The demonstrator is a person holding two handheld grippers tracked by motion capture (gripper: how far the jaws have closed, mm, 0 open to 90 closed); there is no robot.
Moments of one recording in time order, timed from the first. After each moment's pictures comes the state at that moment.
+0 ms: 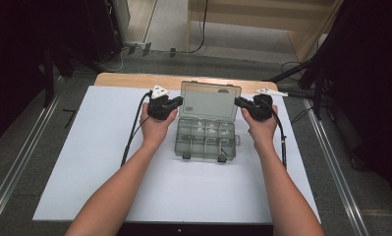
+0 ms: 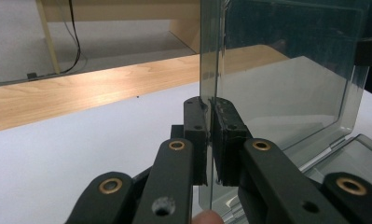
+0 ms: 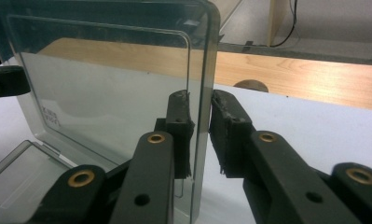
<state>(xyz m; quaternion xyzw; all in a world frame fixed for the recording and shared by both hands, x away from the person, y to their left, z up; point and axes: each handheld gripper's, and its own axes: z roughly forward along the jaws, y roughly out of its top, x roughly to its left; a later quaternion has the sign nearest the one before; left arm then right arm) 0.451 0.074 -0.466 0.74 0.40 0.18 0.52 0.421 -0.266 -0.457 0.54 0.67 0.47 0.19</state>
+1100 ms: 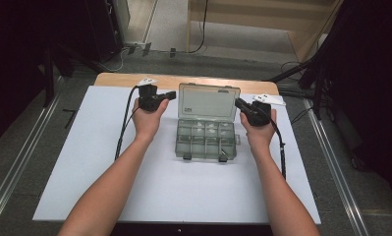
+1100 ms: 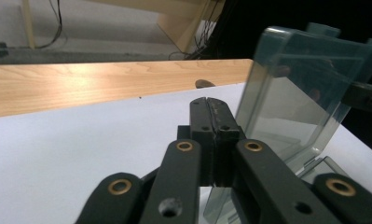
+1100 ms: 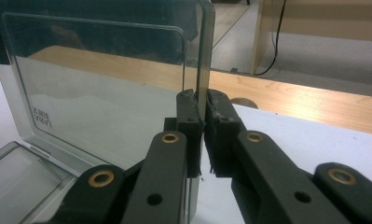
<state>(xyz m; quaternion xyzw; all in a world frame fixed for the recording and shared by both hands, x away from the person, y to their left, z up) 0.476 0.098 -0.448 0.72 0.44 0.09 0.53 0.401 -0.256 -0.464 0.50 0.66 0.49 0.27</state>
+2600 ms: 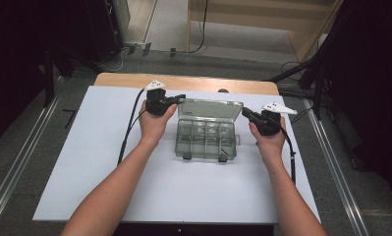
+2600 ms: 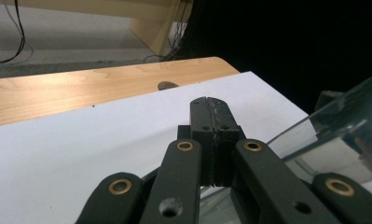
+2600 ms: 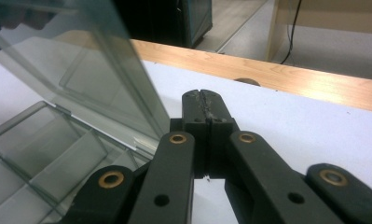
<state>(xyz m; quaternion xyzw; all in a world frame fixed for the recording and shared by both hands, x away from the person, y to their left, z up) 0.451 0.081 -0.445 0.73 0.38 0.08 0.56 0.373 -0.281 -0.469 0.49 0.68 0.49 0.24</state>
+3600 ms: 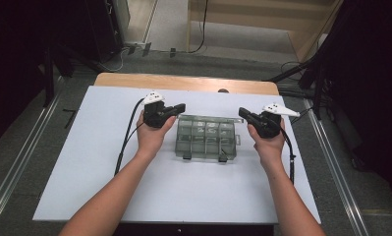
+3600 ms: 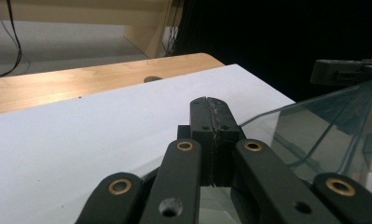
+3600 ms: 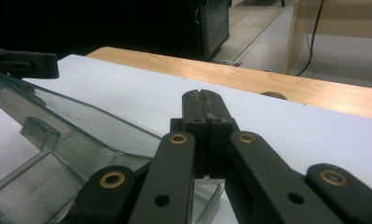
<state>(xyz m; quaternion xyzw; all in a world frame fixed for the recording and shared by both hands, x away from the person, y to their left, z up) 0.409 0.085 -0.446 0.74 0.35 0.10 0.57 0.352 -0.268 -0.450 0.47 0.68 0.52 0.22</state>
